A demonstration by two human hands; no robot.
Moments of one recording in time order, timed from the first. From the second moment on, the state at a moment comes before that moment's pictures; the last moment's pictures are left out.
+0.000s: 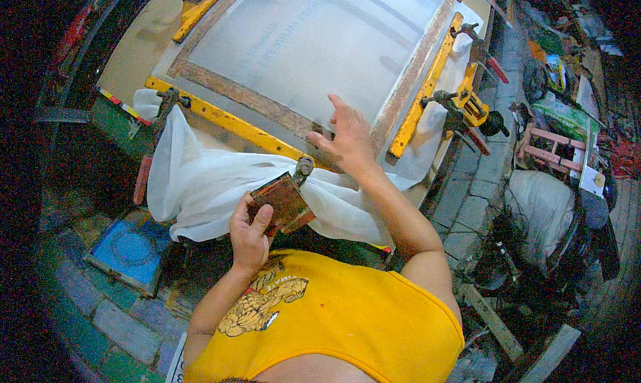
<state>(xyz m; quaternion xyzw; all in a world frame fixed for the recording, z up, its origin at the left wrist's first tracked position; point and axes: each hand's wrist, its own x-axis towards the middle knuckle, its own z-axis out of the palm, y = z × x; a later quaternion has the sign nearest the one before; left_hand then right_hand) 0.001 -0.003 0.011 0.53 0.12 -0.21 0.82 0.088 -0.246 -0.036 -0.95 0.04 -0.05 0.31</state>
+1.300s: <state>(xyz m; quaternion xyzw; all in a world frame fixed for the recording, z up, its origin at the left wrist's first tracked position) -0.001 -0.002 0.010 0.51 0.15 -0.21 0.82 0.093 -0.239 -0.041 -0.96 0.07 -0.04 0.26</state>
